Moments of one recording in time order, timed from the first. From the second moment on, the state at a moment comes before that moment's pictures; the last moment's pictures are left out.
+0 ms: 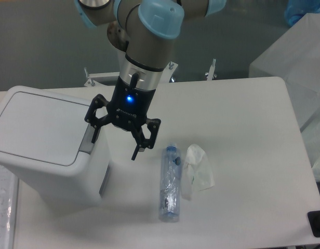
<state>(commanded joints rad) 2.38 -1.74 -1.56 -1.02 1.04 0.59</state>
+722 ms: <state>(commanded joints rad) 2.38 -1.74 -1.57 -1.02 1.04 0.59</state>
